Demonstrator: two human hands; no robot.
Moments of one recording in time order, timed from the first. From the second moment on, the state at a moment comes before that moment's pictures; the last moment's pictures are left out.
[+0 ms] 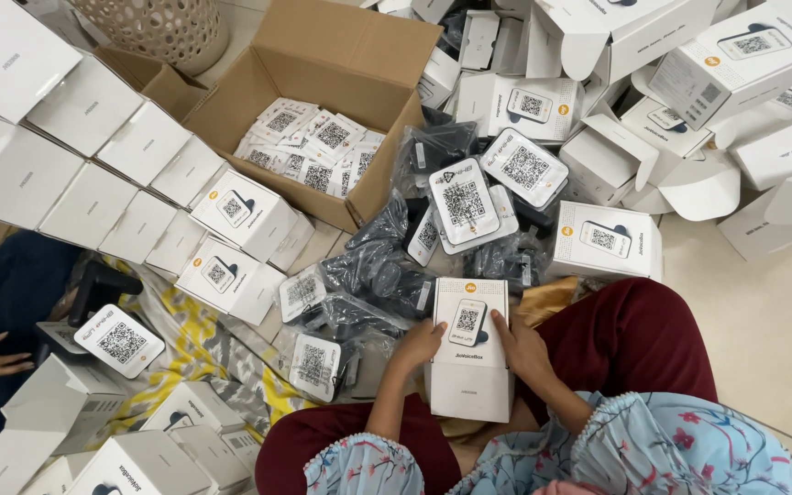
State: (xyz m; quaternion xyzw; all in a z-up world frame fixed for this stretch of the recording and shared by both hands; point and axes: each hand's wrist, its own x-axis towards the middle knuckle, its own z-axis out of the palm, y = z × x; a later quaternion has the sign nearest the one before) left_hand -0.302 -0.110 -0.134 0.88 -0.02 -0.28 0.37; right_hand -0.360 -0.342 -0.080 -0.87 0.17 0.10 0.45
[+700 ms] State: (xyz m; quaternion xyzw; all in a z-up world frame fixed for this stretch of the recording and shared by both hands) left_hand -0.320 -0.074 0.005 0.93 0.01 -0.18 0.31; right_hand -0.342 -0.327 -0.014 -0.84 0.12 -0.03 0.52
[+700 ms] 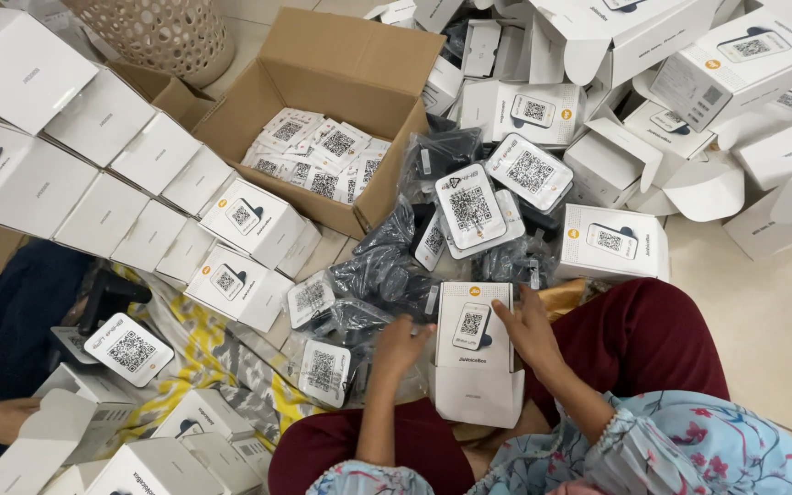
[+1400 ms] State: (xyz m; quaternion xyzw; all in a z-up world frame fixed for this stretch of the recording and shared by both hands) left_hand -0.331 -0.089 0.064 0.89 0.06 -0.03 0.46; right_hand -0.341 -0.339 0.089 -0.72 0.11 0.18 0.66
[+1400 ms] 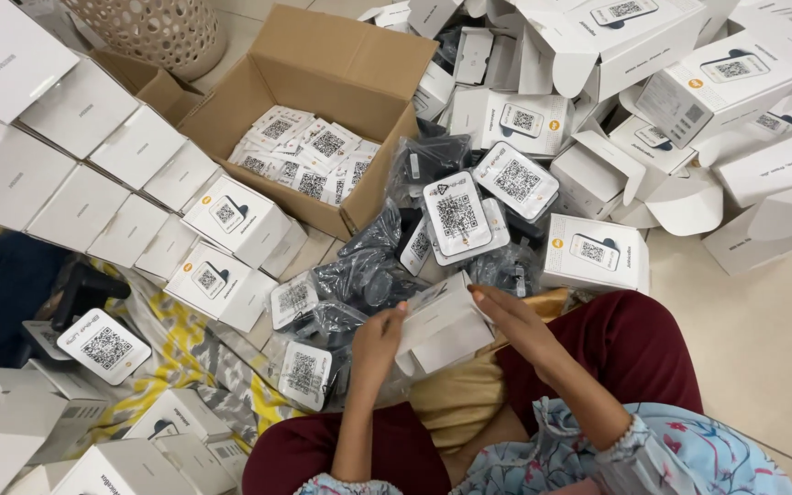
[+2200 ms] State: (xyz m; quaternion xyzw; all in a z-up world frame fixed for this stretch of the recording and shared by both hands) left_hand -0.332 -0.124 0.037 0.71 0.11 -0.11 0.68; right_hand -0.303 -0.346 0.051 -0.86 -0.01 0.11 0.50
